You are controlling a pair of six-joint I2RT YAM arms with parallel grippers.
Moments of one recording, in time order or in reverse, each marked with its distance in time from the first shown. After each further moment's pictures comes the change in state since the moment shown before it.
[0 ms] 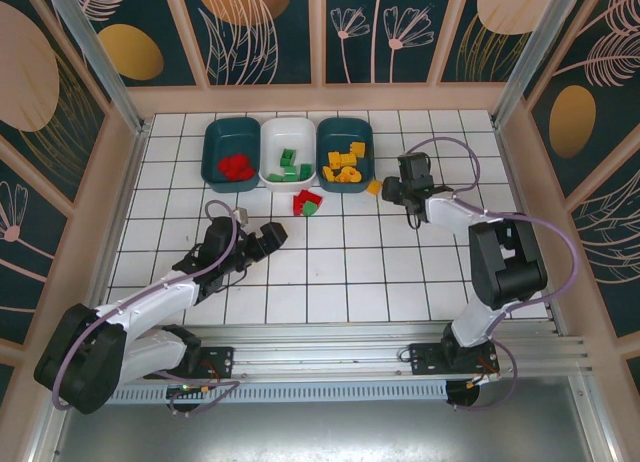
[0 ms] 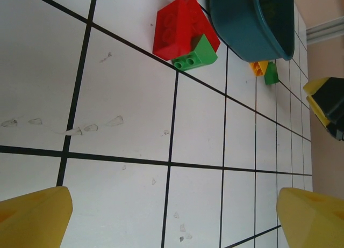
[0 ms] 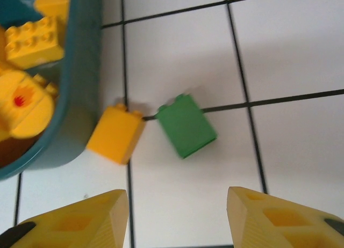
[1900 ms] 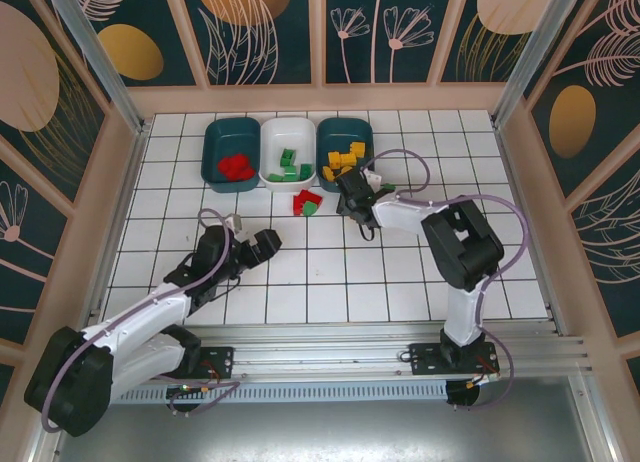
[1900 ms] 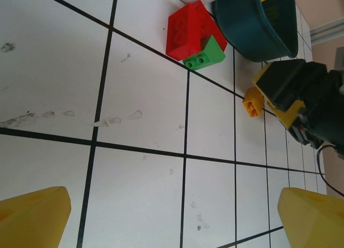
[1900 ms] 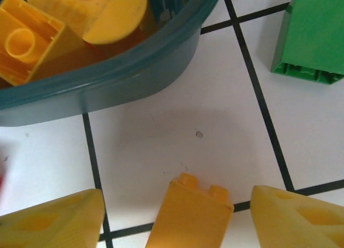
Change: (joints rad) left arm 0.000 -0.147 -0.069 -0.066 -0.049 0.045; right arm 0.342 0.230 0.168 -0.156 0.256 0.418
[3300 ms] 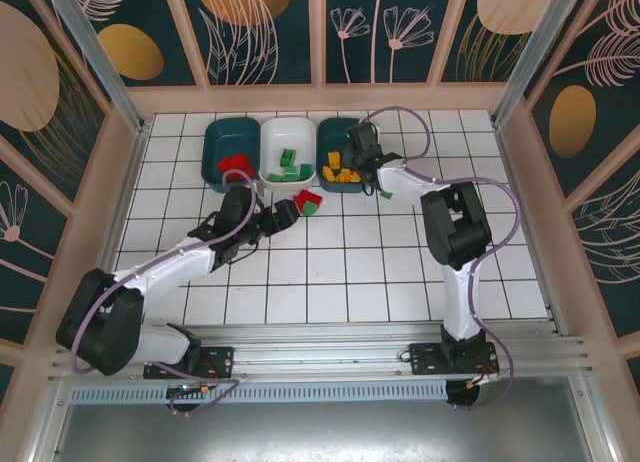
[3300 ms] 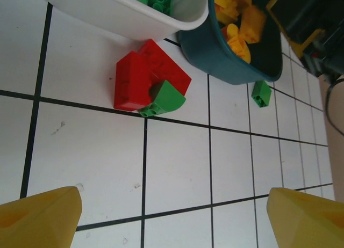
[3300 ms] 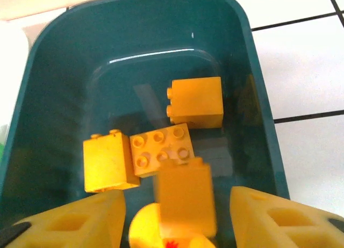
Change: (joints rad) left arm -0.013 0.381 0.366 -0.043 0.007 0.090; right arm -0.157 0.163 0.376 0.103 -0.126 -0.307
